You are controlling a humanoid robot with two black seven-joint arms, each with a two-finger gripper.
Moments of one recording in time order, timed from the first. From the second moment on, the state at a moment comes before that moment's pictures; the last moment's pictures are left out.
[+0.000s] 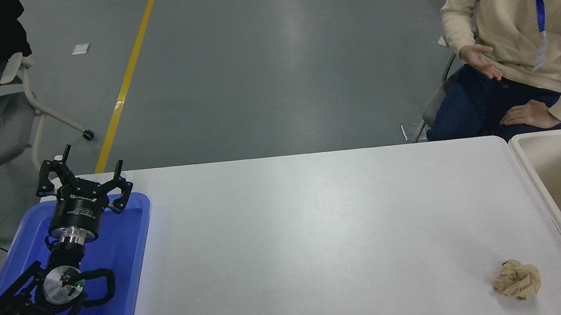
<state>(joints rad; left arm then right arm) -0.52 0.27 -1.00 -0.54 -0.08 -0.60 -0.37 0.54 -0.56 -0.39 0.07 -0.19 -0.10 -0.14</state>
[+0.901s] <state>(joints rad) -0.52 0.27 -1.00 -0.54 -0.08 -0.60 -0.37 0.94 -0.89 -0.67 0.86 -0.20 -0.08 -0.14</state>
